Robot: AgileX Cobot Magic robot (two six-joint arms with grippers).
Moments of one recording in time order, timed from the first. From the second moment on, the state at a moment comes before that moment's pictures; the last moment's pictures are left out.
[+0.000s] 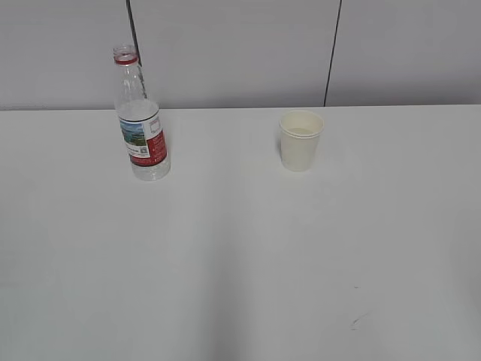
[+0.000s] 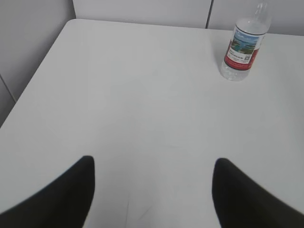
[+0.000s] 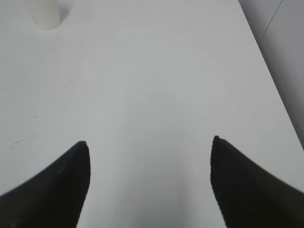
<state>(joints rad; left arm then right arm) -0.01 -0.01 -0.55 0.13 1.08 -0.13 0.10 -0.02 -0.43 -0.22 1.06 0.09</state>
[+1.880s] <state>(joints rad) -0.01 -0.01 -0.55 0.13 1.08 -0.12 0.10 -0.02 -0.43 -0.22 1.06 0.09</state>
